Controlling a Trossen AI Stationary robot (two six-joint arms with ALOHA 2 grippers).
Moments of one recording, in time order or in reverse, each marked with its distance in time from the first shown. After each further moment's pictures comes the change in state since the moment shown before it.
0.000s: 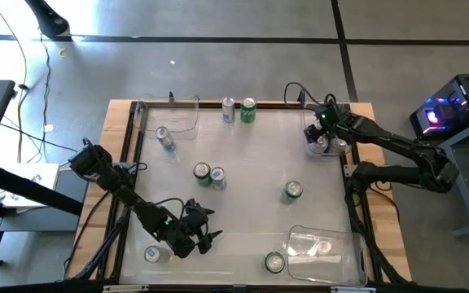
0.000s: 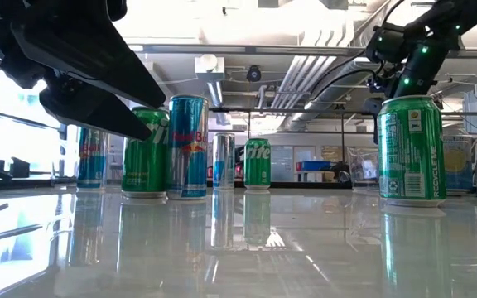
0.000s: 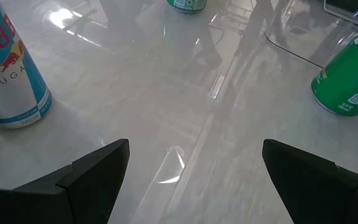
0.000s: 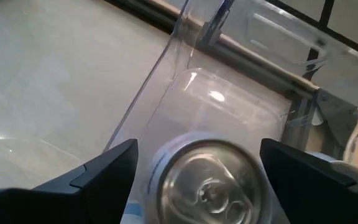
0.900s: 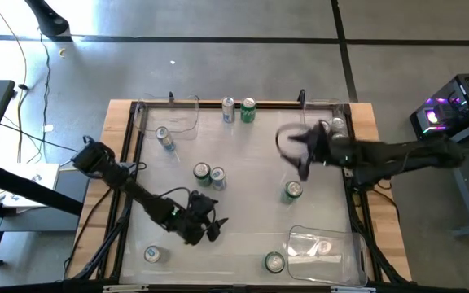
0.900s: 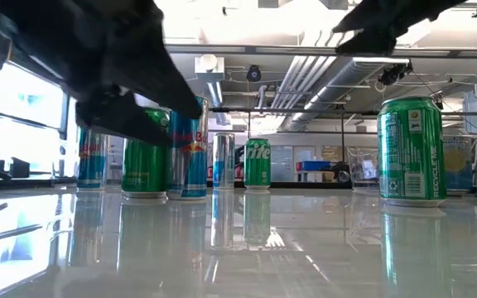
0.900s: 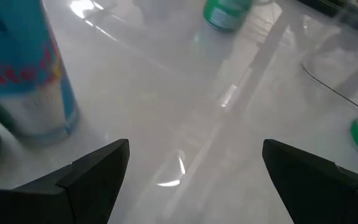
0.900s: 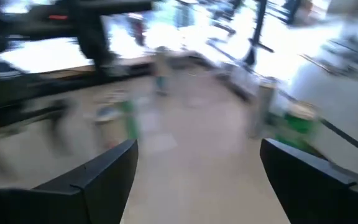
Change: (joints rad) left arm 0.116 0.000 0.000 0.010 0.019 -0.038; right arm 0.791 -0.195 -0.016 0.491 0.037 -0.083
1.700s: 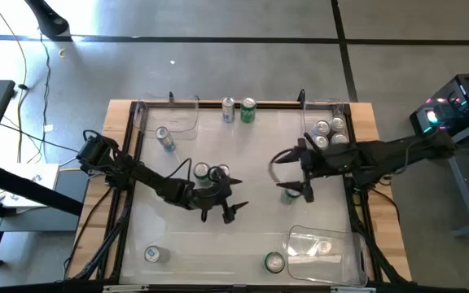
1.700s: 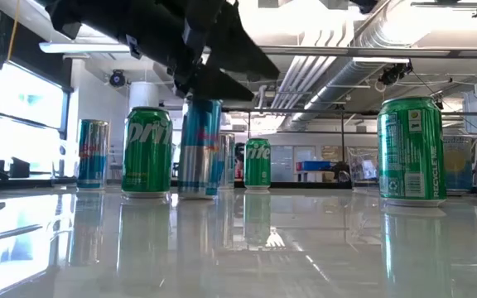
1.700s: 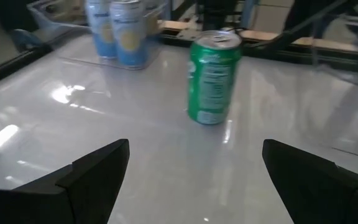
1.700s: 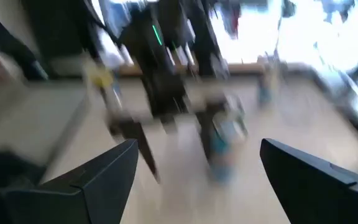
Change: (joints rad) left arm 0.239 0.000 0.000 0.448 0.176 0.694; right arm 0.168 0.170 0.256 -0.136 -0.223 -0.033
